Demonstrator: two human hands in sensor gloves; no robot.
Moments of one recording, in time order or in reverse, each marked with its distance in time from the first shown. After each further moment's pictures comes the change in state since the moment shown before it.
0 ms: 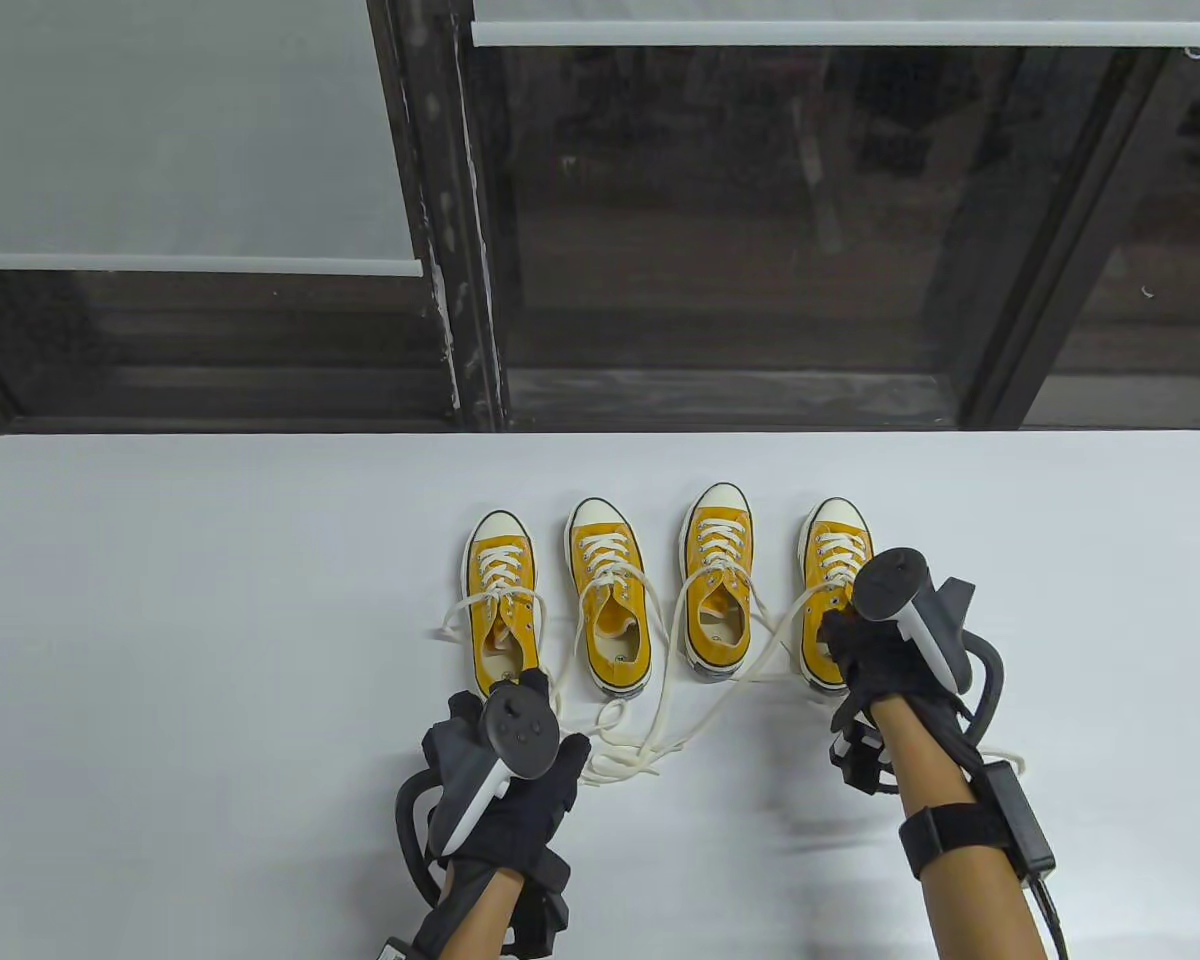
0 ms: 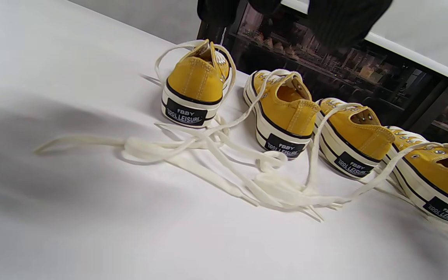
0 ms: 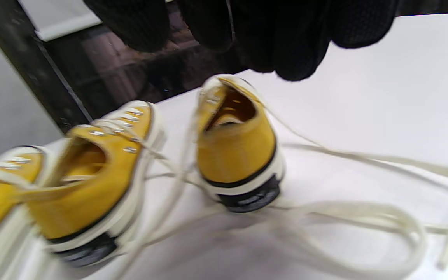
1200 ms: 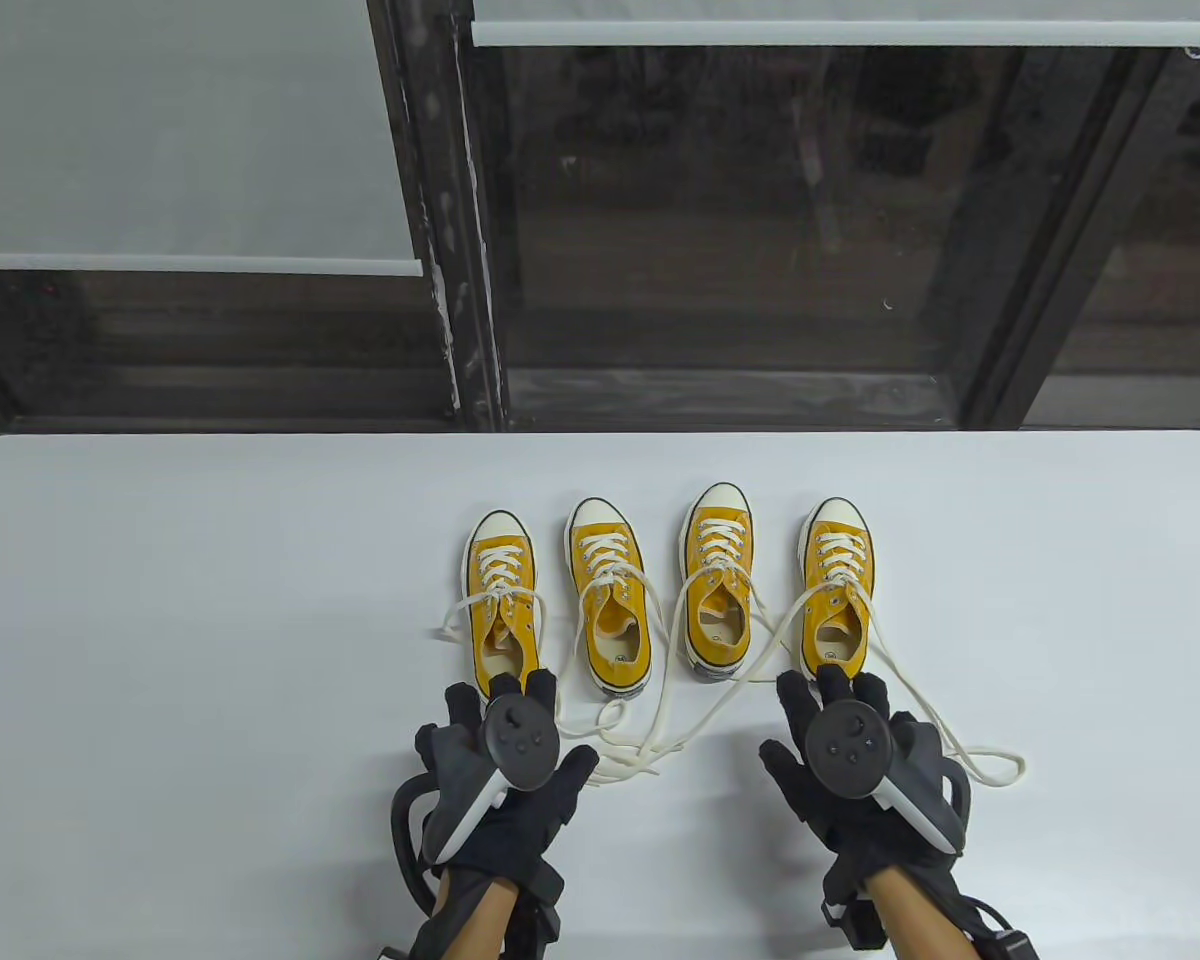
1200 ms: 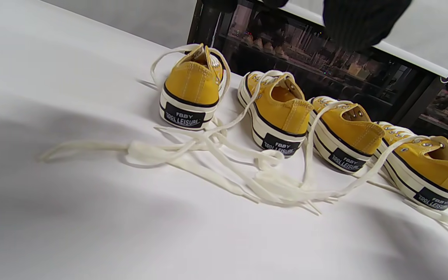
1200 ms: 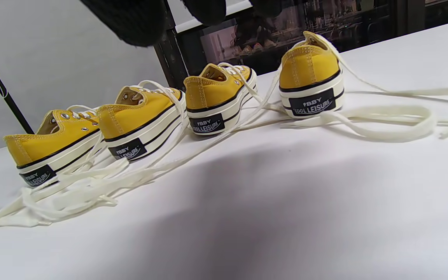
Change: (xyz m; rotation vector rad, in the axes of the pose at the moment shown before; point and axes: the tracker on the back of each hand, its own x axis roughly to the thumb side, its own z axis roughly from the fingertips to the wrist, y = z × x) left_hand 0.001 0.004 0.009 0.013 -0.033 -0.027; right_hand -0.010 0.053 0.095 0.009 -0.359 0.071
